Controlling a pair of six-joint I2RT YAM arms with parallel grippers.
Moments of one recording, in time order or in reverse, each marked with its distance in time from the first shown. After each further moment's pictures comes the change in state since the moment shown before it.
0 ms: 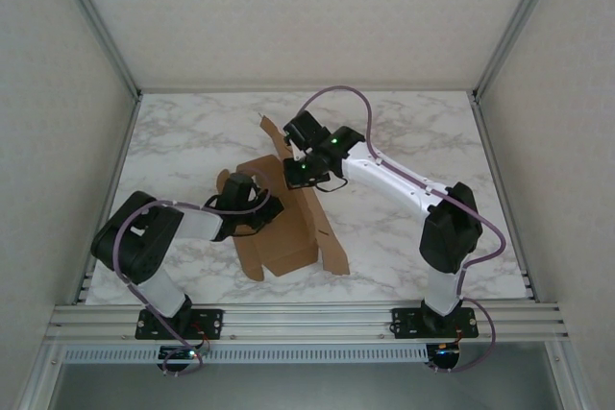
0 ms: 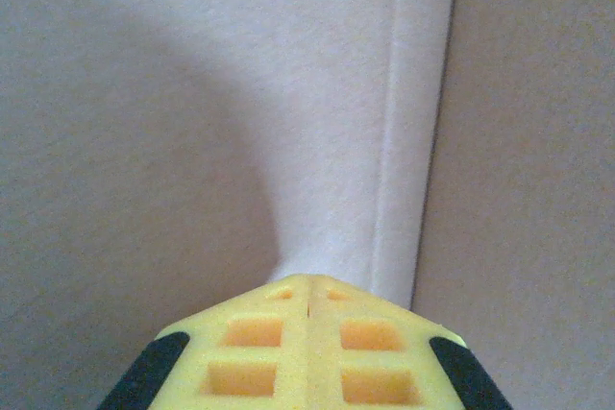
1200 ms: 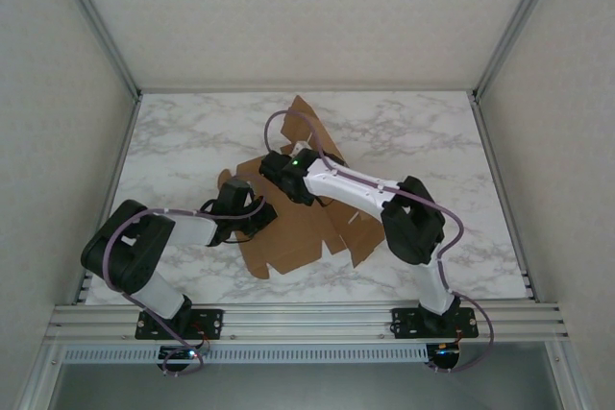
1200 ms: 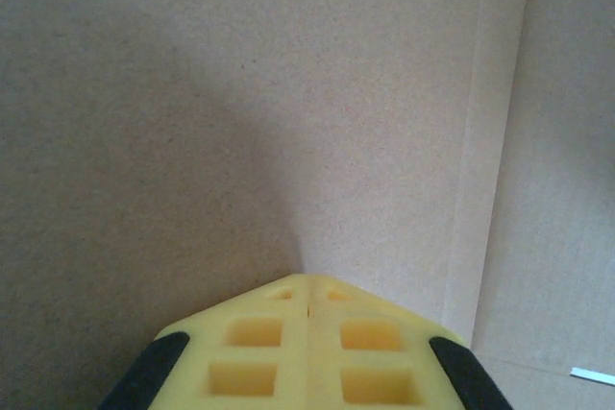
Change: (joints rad) left arm 0.007 -0.070 -0.043 -0.093 -0.058 0.052; right arm 0.139 0.218 0.031 -0.252 1.209 -0.461
